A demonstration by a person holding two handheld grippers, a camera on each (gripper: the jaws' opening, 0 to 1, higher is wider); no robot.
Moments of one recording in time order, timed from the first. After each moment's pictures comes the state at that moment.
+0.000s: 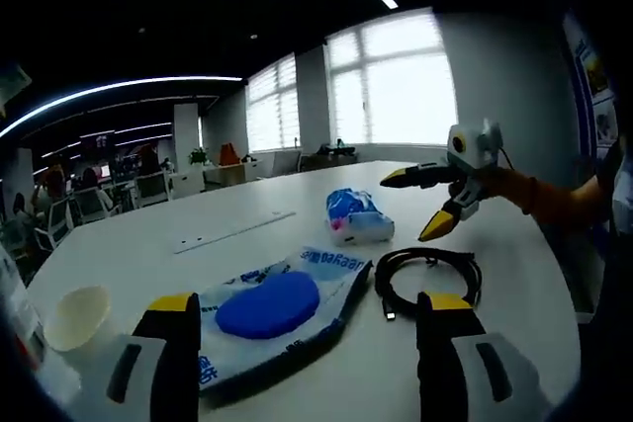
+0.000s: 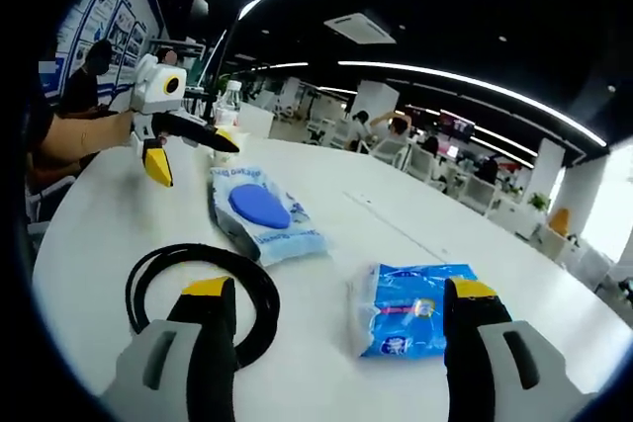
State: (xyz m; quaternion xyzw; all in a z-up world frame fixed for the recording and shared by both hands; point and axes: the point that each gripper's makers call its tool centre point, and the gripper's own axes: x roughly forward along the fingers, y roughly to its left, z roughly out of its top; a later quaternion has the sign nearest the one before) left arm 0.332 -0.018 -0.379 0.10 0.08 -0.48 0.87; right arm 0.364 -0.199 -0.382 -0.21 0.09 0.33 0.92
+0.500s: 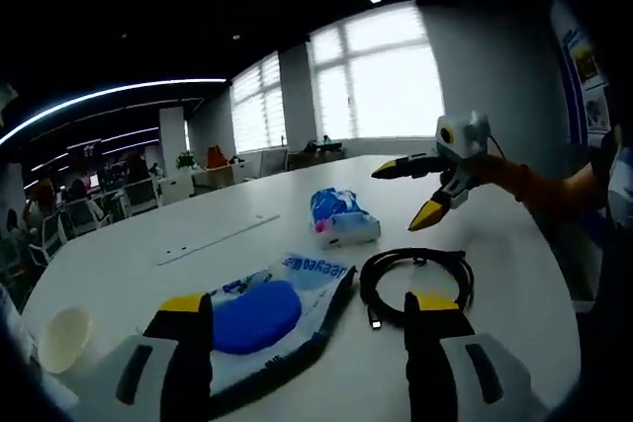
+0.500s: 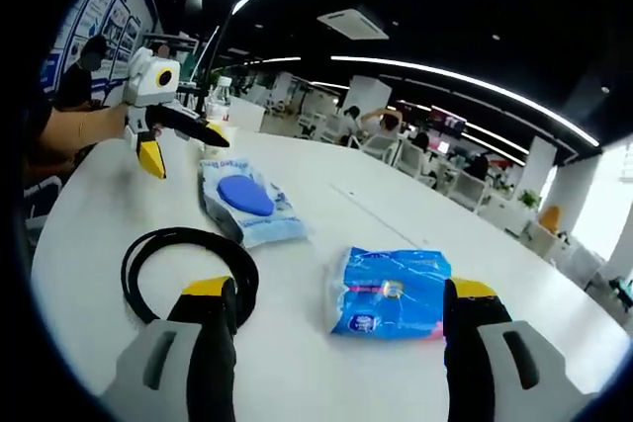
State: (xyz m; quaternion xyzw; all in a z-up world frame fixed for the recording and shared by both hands) left arm 0.321 -0.040 -0.378 0.13 0.08 -0.51 0.85; right arm 0.360 -0.228 -0.378 -0.22 0.10 0.31 0.92
